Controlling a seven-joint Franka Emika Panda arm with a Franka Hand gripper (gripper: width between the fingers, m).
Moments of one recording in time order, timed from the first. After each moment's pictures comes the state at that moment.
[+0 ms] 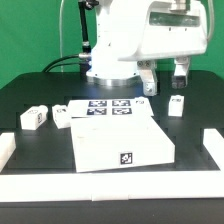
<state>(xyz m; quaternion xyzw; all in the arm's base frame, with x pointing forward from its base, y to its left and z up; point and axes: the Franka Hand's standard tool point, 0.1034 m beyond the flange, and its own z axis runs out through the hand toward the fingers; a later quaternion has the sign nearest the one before) 0.602 0.050 0.131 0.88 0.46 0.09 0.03</state>
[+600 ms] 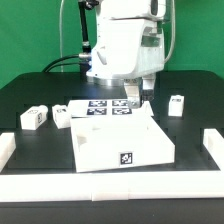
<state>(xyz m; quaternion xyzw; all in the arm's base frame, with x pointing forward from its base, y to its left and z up) 0.563 0.024 0.100 0.81 0.57 0.08 0.05</state>
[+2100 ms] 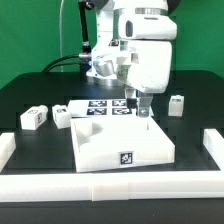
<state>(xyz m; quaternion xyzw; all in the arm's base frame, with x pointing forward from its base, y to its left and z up) 0.482 0.008 0.058 0.64 0.76 0.04 0.07</state>
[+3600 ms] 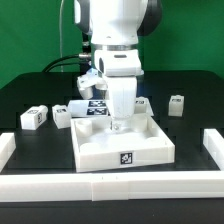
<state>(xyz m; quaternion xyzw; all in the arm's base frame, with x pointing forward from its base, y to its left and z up) 0.437 -0.017 0.008 0.65 0.76 0.00 0.03</state>
